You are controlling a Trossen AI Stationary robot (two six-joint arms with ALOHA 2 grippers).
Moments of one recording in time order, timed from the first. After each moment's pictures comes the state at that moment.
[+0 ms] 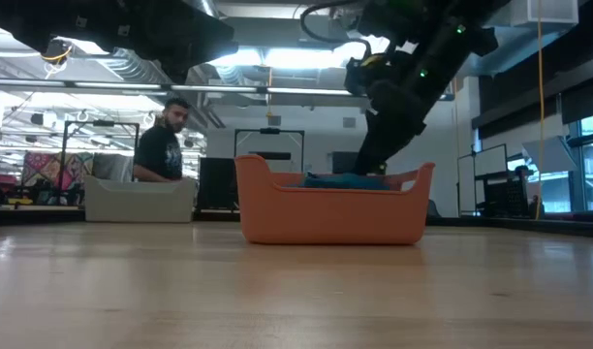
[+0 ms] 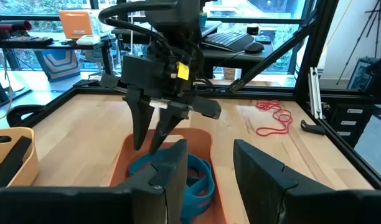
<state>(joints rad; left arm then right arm) -0.26 1.16 0.43 0.58 -0.33 -0.07 0.04 1.61 0.98 -0.31 0.23 0.24</state>
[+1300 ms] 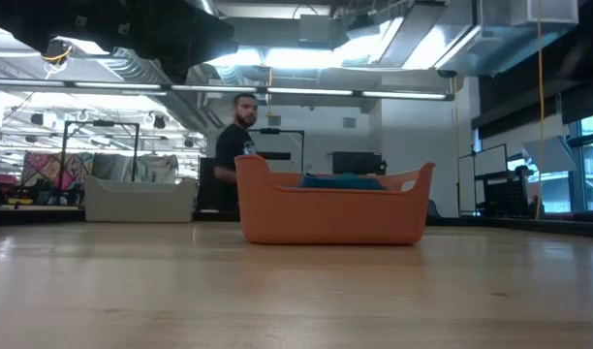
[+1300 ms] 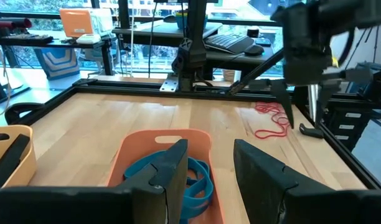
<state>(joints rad) -0.26 1.16 0.43 0.59 -0.33 -0.09 0.73 1.67 1.17 -0.61 0.10 1.12</state>
